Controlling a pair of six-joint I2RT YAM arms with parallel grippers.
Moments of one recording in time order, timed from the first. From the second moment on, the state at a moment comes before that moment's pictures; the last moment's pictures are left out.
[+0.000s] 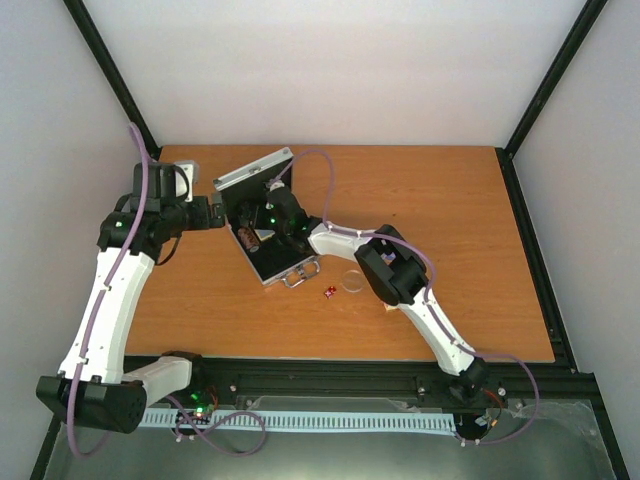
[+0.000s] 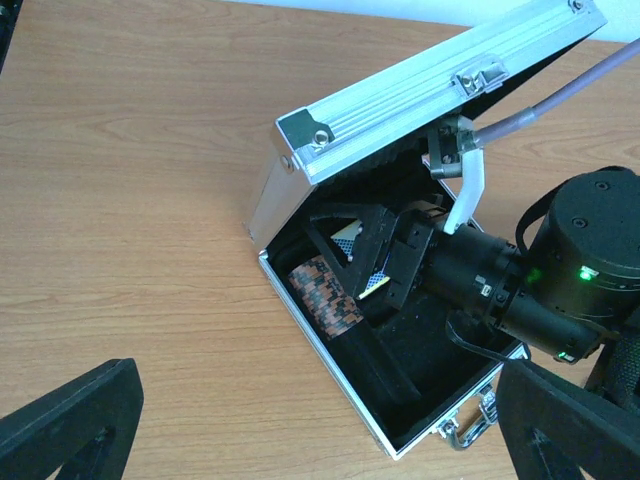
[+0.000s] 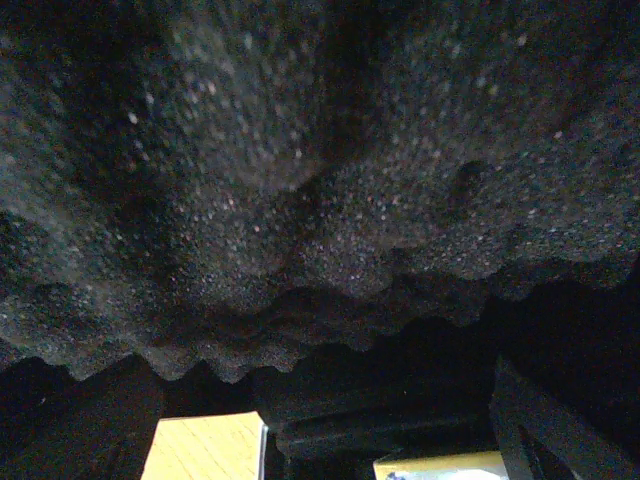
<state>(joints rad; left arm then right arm) -0.11 1.12 1.32 -0.94 0.05 -0.18 0.83 2.47 1.83 0.25 -0.11 0.72</state>
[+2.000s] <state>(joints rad) -0.11 1.19 1.34 -0.94 0.19 -0.19 0.53 1.71 1.31 -0.99 0.22 0.52</state>
